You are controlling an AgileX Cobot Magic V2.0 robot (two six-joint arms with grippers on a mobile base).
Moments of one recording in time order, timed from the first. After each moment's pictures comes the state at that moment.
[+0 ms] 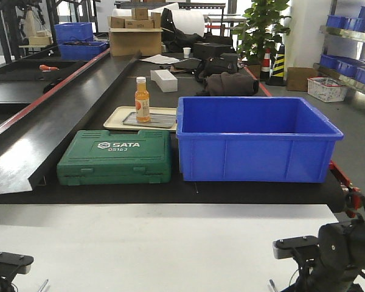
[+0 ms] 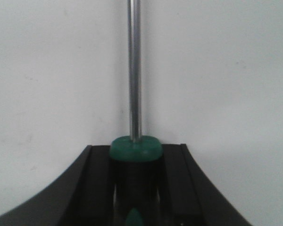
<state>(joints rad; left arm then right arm) 0.01 1.95 -1.03 -0.14 0.57 0.28 0.15 1.89 -1.11 0.00 0.70 0.01</state>
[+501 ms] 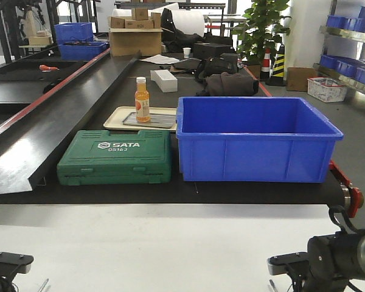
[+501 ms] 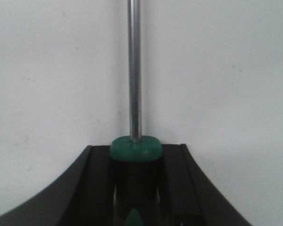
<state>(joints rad) 0.01 1.95 -1.03 -0.15 0.56 0.28 0.15 2.00 -1.13 0.00 0.69 -0.01</state>
